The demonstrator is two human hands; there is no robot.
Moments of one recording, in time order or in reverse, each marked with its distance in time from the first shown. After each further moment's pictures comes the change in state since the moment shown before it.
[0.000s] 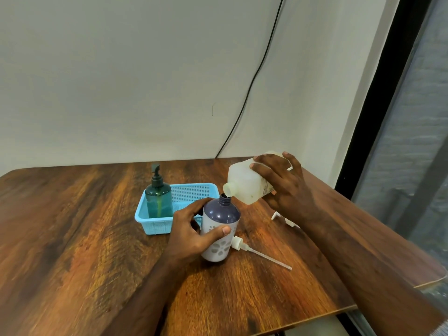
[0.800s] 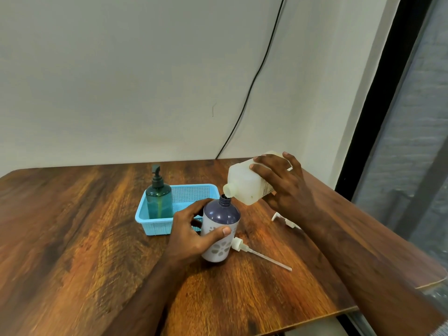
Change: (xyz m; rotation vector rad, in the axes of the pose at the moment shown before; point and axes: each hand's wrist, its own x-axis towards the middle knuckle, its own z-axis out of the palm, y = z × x) left_hand 0.000 -0.003 -0.001 0.030 -0.005 -0.010; right_hand 0.002 0.001 0.000 -0.008 0.012 -0.020
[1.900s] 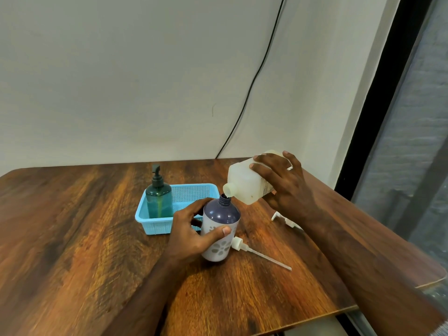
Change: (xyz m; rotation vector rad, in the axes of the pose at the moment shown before) left_hand 0.000 0.002 0.000 0.012 0.001 0.009; right_hand 0.001 -0.001 -0.002 0.001 0.005 0.001
